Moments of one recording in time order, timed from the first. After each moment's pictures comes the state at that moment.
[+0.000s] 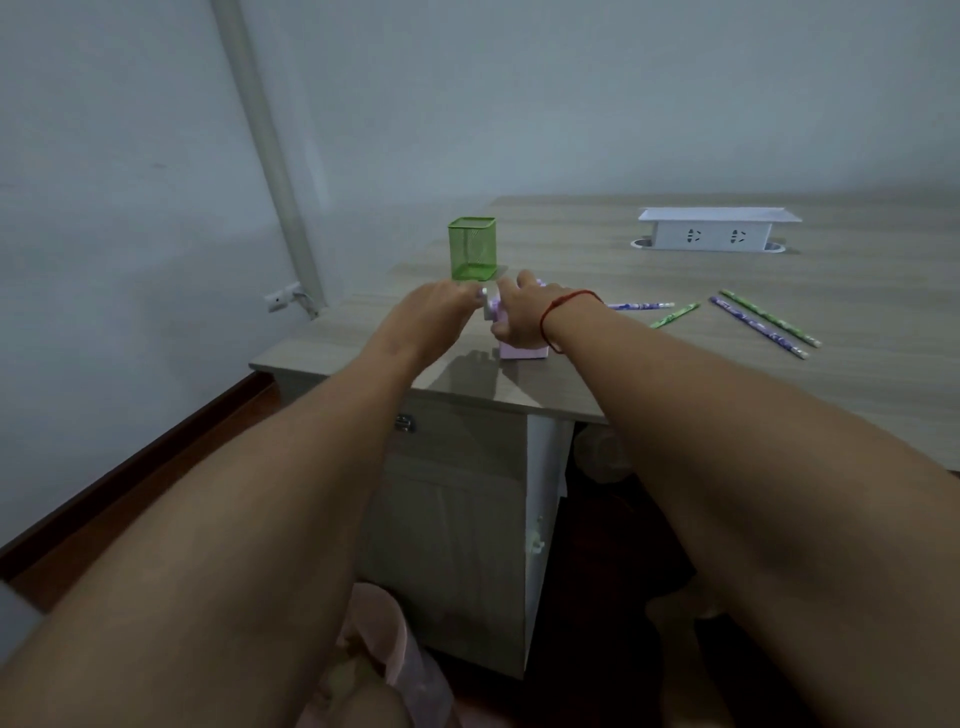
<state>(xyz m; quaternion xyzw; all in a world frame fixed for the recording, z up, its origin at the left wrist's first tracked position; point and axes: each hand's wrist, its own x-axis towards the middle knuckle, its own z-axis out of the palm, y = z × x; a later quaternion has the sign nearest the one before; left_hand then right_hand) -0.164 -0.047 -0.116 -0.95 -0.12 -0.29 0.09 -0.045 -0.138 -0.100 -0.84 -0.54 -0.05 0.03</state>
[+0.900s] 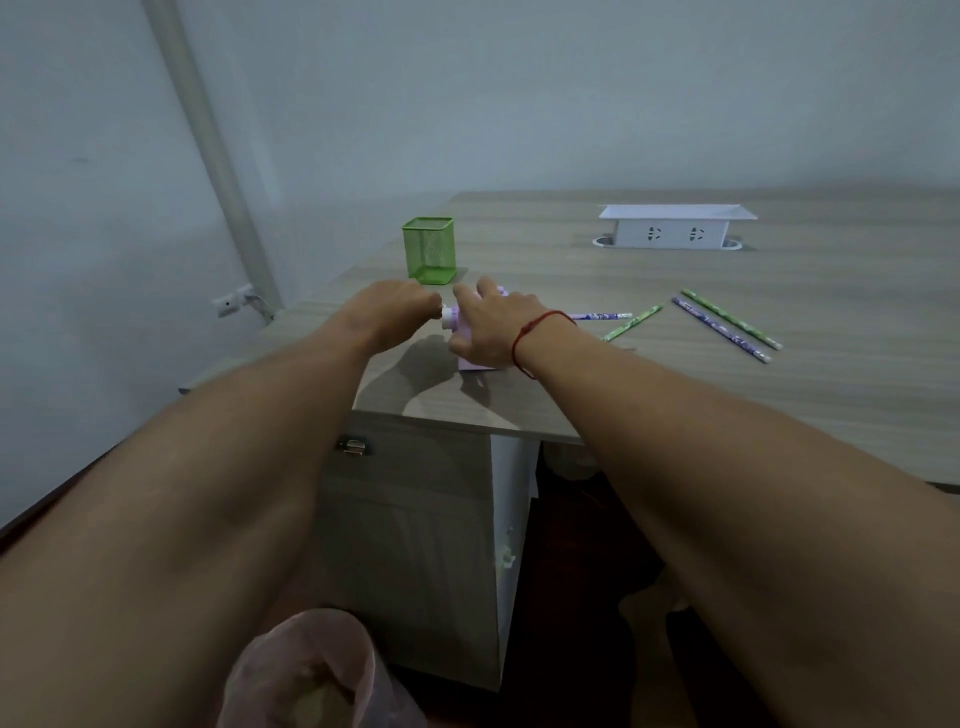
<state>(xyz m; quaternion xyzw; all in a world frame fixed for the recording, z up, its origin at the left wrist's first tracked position) -0.133 -0.007 -0.110 -0.97 -0.15 -0.10 0.18 -0.036 -0.136 -0.115 -0.81 -0.57 -0.11 0.04</state>
